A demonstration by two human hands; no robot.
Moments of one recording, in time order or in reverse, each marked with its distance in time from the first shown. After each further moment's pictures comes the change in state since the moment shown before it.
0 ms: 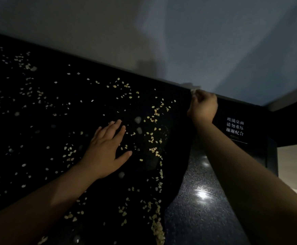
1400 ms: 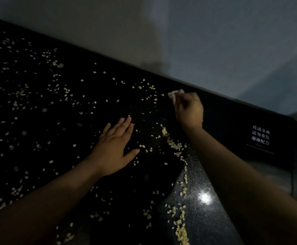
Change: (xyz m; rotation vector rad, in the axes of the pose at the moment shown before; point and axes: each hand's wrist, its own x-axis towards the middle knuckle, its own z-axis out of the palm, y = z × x) left_hand -0.009 -0.048 -0.019 -0.015 -0.042 0.007; right_hand -0.068 -0.063 0.057 -0.031 -0.227 -0.342
